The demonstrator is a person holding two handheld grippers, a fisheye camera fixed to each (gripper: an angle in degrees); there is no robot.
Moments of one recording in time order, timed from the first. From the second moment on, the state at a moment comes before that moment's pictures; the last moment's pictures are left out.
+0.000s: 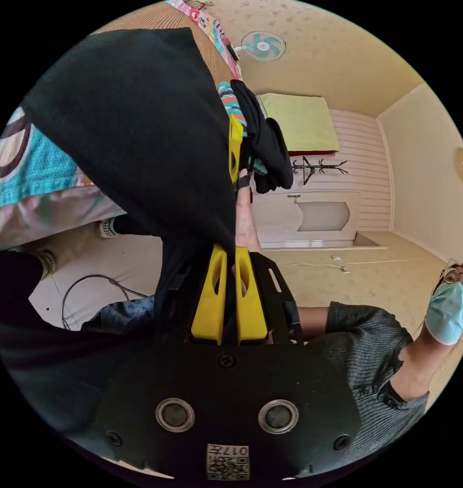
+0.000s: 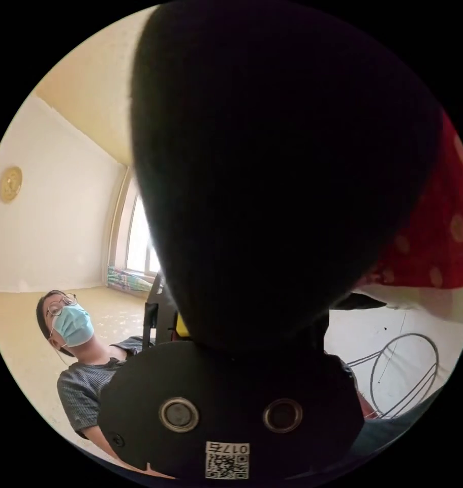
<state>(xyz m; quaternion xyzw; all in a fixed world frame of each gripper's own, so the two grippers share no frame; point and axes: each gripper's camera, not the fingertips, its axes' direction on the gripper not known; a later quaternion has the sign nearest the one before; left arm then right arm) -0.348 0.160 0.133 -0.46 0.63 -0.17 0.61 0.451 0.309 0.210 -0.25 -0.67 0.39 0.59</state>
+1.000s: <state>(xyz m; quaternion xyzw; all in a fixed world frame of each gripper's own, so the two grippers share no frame) -0.263 0.138 0.123 -0.42 0.68 -0.18 0.58 0.619 0.247 0.195 0.06 -0.36 0.54 0.76</state>
